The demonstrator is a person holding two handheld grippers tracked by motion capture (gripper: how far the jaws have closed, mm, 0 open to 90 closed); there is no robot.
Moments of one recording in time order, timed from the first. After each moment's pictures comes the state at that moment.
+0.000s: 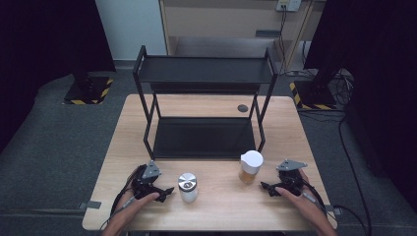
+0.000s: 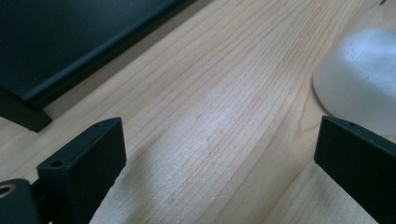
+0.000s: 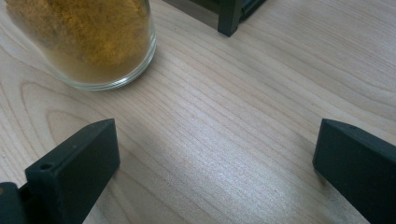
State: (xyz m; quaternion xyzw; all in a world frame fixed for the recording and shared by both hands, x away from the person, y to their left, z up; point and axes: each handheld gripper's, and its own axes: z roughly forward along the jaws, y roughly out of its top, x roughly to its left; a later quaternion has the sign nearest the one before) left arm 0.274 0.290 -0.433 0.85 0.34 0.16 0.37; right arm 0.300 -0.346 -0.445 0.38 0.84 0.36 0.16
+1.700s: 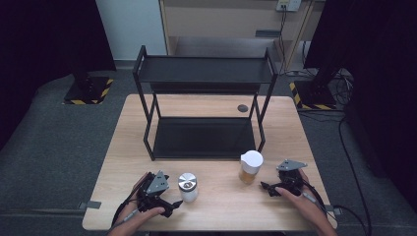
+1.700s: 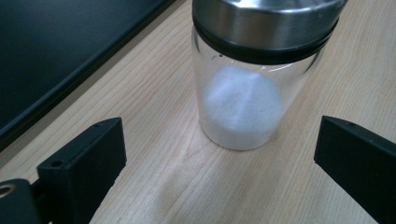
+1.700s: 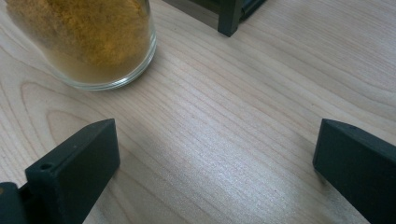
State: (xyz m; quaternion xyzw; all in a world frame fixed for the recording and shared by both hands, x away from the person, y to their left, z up) left arm 0.242 0.268 -0.410 0.87 0.26 0.14 0.39; right arm 0.300 -0.346 -0.445 0.38 0.84 0.36 0.16
